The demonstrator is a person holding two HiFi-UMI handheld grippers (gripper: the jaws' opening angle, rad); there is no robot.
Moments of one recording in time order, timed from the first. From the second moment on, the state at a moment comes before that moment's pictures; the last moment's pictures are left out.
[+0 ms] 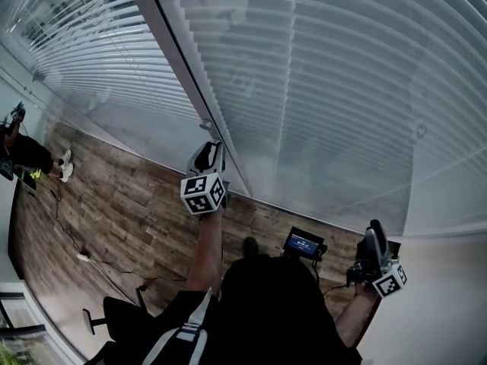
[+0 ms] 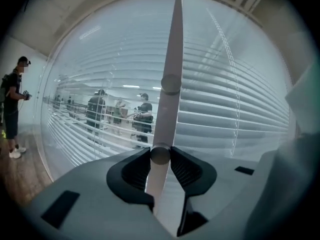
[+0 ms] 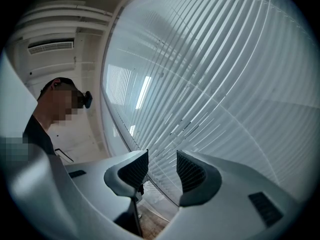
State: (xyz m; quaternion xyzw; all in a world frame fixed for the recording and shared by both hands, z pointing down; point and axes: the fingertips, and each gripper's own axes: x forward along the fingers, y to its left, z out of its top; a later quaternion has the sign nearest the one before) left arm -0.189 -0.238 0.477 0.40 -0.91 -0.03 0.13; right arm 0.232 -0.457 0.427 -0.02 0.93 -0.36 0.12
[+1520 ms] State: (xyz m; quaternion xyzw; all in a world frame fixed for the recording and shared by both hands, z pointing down) left arm -0.193 -0.238 0.482 0.38 -0.92 -0.01 0.12; right arm 0.238 -0.458 0.432 -0.03 0.92 -0.37 0.12
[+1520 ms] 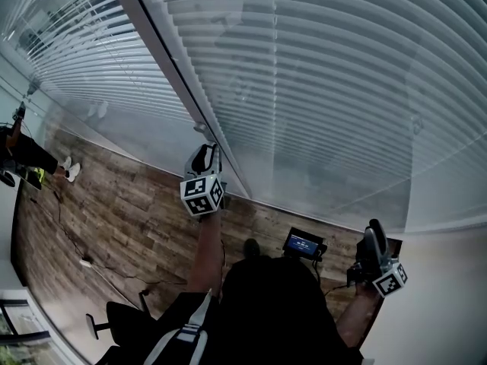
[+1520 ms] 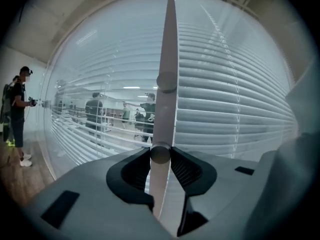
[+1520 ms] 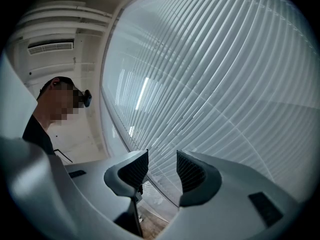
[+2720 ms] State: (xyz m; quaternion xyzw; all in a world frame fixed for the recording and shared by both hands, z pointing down) left arm -0.015 -0.185 0.453 0.51 -0.85 -0.11 0.12; right arm 0.186 -0.433 0.453 0.15 0.89 -0.42 0.05
